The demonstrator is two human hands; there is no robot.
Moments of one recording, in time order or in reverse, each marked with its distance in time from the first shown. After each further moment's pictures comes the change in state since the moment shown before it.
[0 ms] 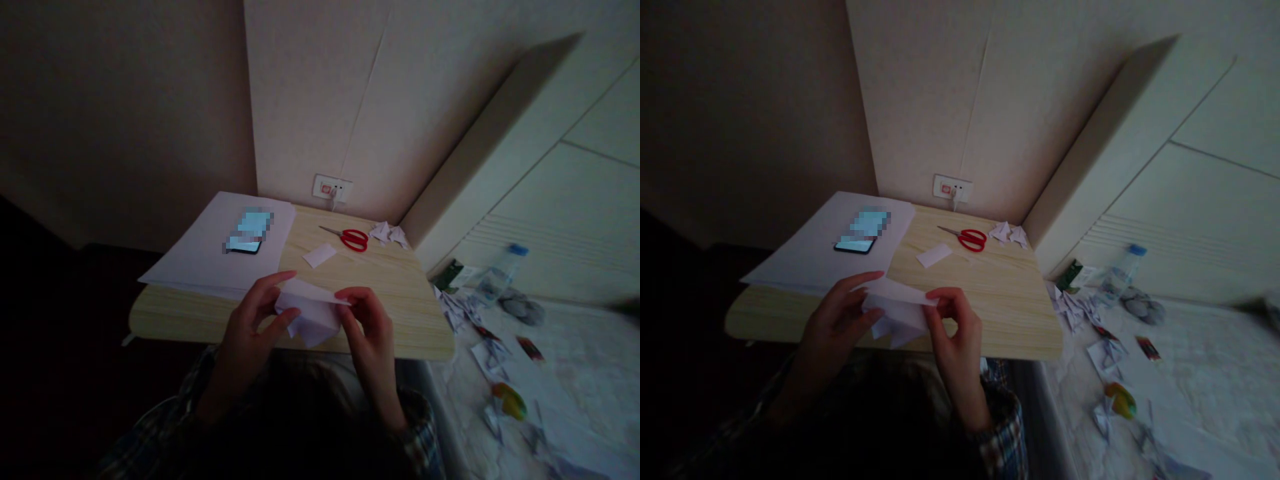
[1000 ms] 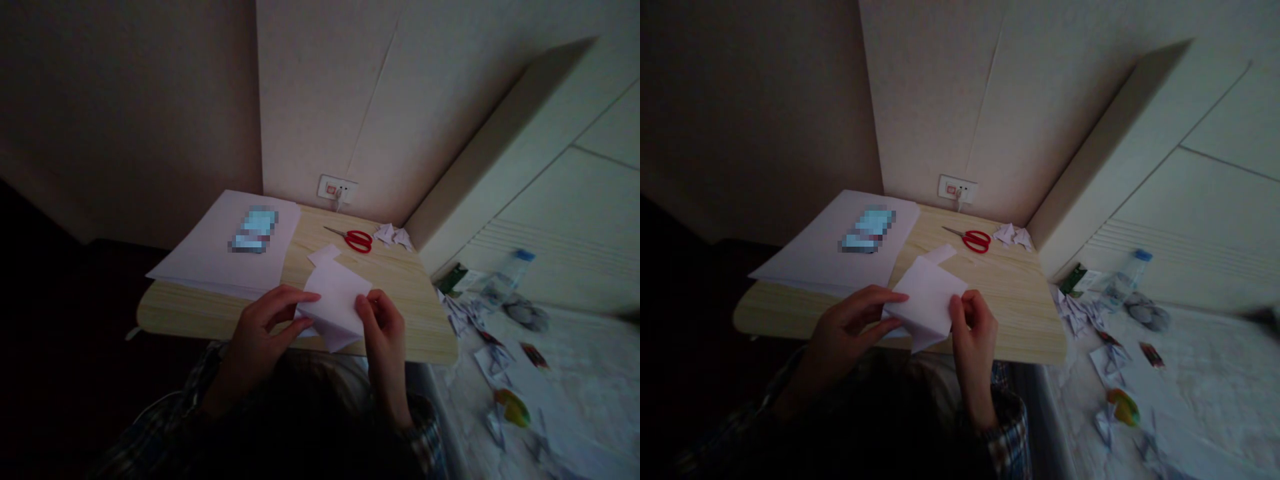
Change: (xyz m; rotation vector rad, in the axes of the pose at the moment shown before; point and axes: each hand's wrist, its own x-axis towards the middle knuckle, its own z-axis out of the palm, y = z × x) left_hand 0.000 -0.007 0.001 0.018 -0.147 0.125; right_hand 0.003 0.011 -0.008 0.024 0.110 0.179
